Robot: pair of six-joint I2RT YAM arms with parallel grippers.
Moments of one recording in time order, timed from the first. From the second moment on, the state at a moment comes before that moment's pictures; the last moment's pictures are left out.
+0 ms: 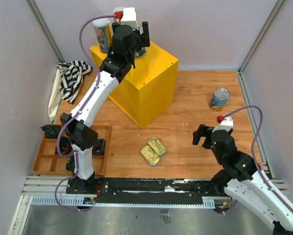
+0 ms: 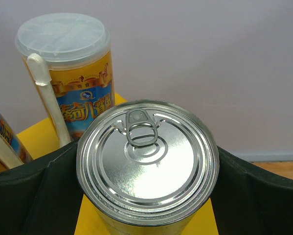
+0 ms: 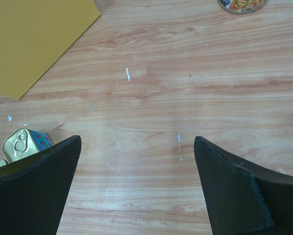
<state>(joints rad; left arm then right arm) -0.53 1.94 2.21 -0.20 -0.46 -0.08 0.68 0.46 0.57 -0.64 0.52 0.51</state>
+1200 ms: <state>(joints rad) -0.53 1.94 2.09 0.04 -0.47 0.01 0.68 0.46 0.57 -0.64 0.50 0.51</state>
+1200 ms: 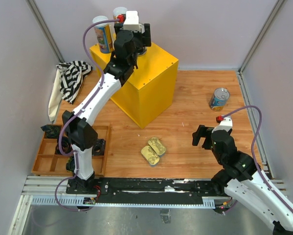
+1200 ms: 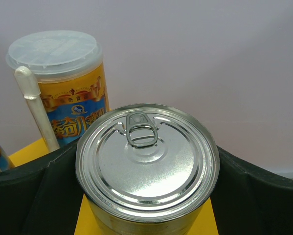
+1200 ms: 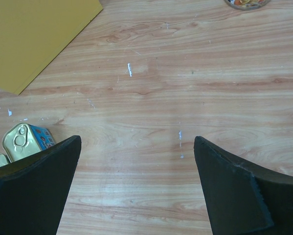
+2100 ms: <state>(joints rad) -0.54 1.79 1.91 -0.05 -0.48 -0.05 0.68 0.38 0.57 -0.72 0.49 0.52</state>
